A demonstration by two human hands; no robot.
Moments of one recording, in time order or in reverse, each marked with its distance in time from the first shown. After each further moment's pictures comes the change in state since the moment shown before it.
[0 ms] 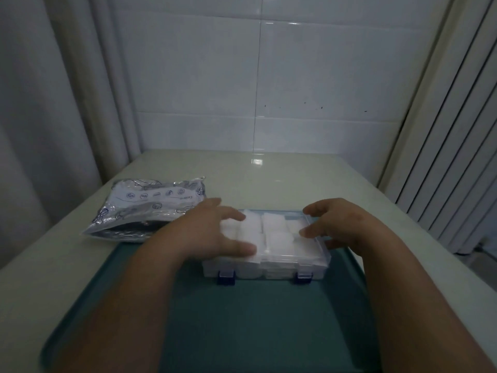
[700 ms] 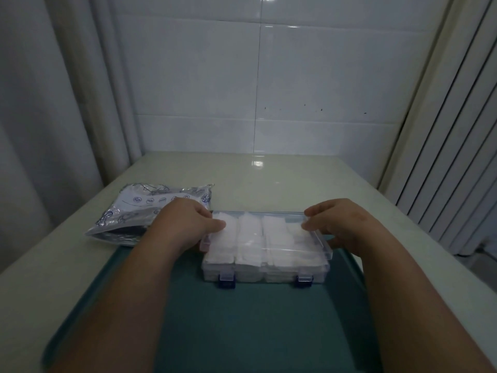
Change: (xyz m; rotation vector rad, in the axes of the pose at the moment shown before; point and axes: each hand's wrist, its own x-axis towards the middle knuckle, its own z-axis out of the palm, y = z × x) left_hand 0.011 -0.014 -0.002 -0.401 0.325 -0.293; right_hand 0.007 0.007 -0.003 0.124 0.074 0.000
